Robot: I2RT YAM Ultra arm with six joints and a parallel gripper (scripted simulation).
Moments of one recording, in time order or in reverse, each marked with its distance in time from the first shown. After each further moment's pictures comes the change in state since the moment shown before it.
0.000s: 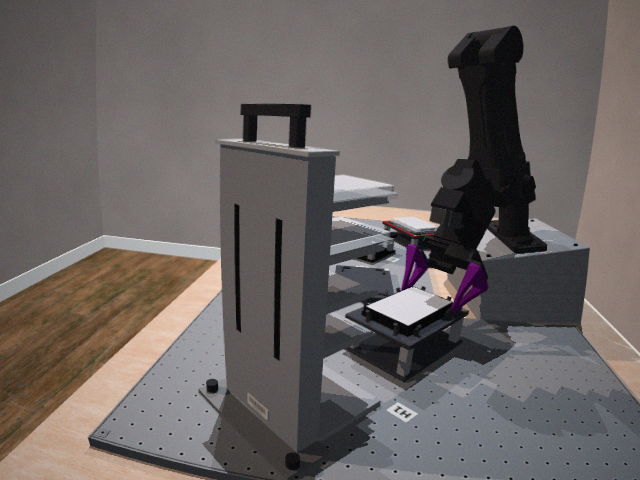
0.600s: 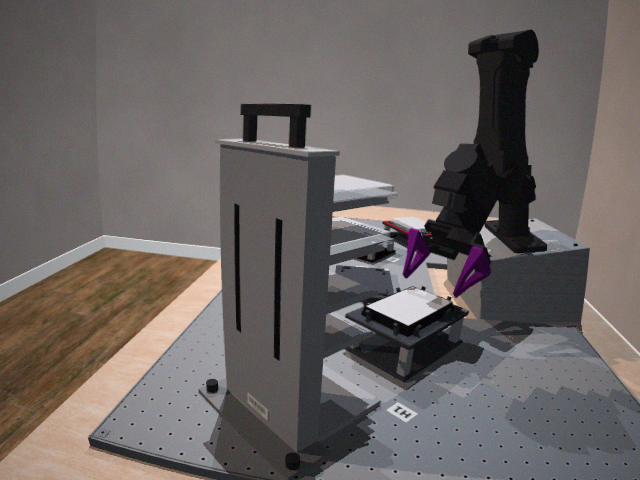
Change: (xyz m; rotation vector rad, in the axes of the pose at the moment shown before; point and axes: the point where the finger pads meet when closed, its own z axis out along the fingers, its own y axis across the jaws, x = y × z) arm -0.020 0.000 -0.019 0.002 -0.020 -0.005
